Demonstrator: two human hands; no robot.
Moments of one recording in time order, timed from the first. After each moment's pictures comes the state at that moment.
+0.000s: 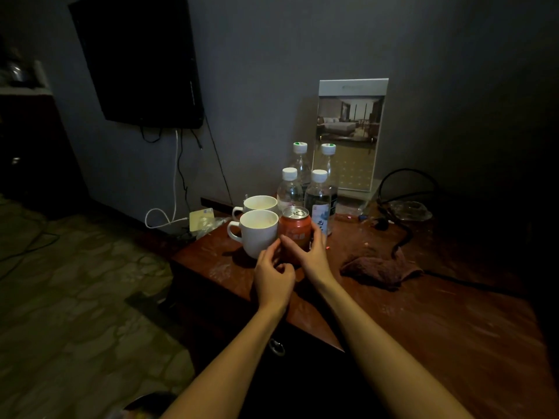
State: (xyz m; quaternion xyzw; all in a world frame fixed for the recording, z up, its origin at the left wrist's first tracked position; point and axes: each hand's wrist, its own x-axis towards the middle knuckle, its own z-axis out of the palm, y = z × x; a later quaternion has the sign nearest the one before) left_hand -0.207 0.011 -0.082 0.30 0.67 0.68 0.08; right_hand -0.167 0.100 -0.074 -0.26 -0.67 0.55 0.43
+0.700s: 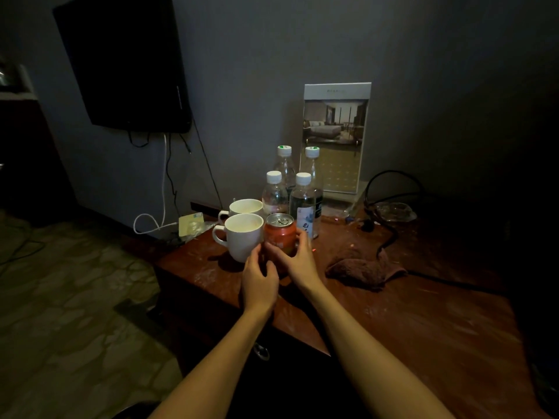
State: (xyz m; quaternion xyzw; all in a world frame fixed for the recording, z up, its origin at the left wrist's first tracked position) left_hand -0.209 0.016 -0.085 0.31 0.71 0.64 0.06; right_hand -0.164 0.106 -0.082 -0.25 -0.70 0.52 0.42
